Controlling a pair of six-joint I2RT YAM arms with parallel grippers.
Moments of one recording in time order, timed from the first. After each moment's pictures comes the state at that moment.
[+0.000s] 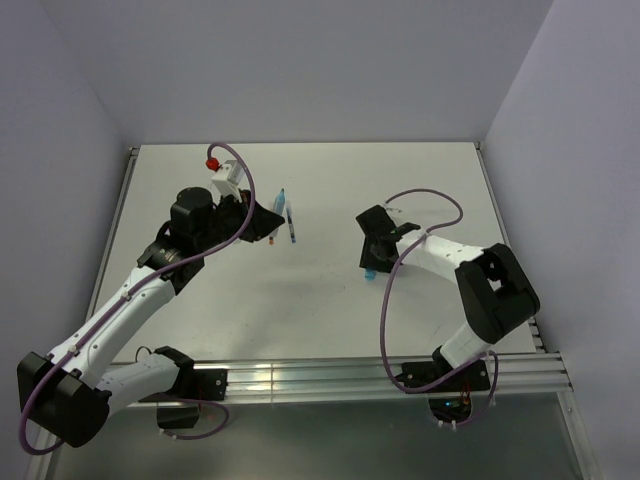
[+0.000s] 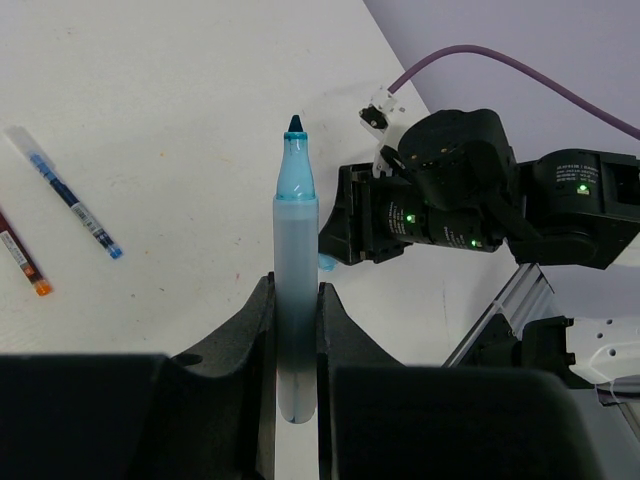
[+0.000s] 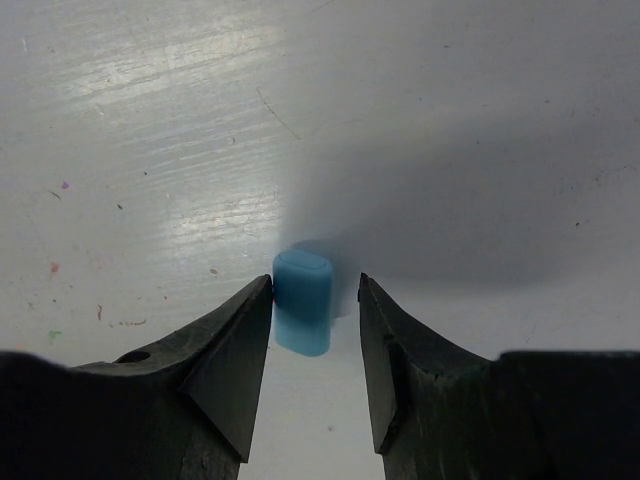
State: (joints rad) left arm -0.49 1.06 0.91 -0.10 0.34 -0.51; right arm 0.51 1.57 0.88 -0.47 0.24 0.71
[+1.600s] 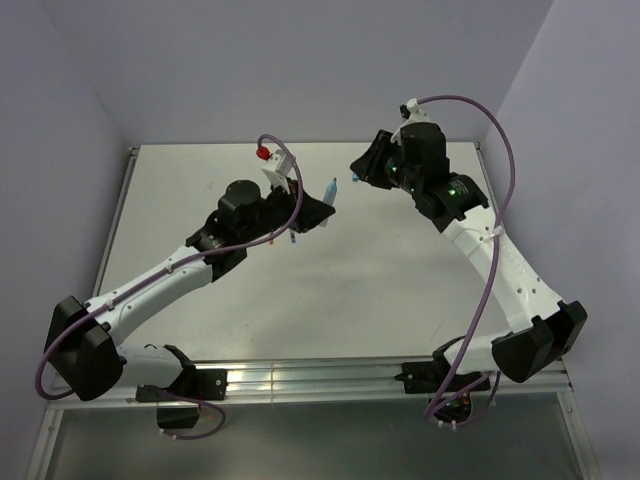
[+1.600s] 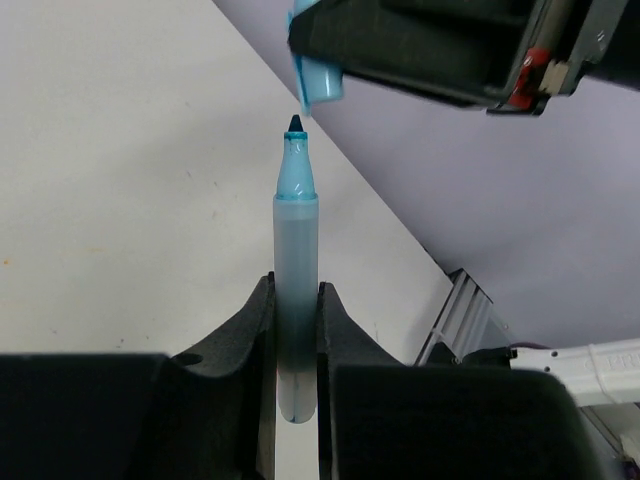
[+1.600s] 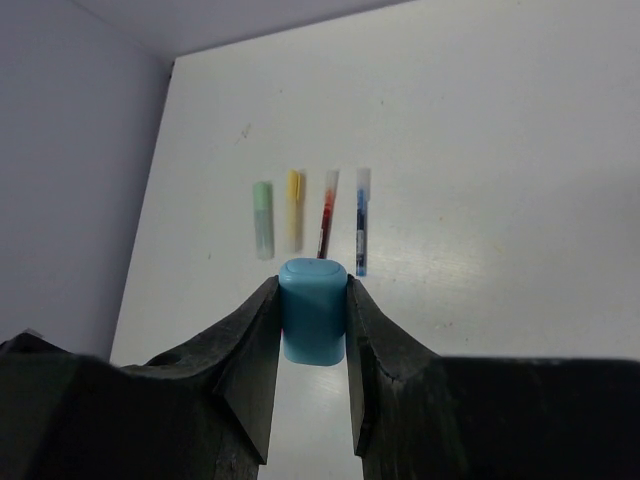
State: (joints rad) left arm -0.72 1.31 1.04 0.18 0.27 -0.57; right arm 0.45 1.34 1.49 -0.54 0.01 0.59
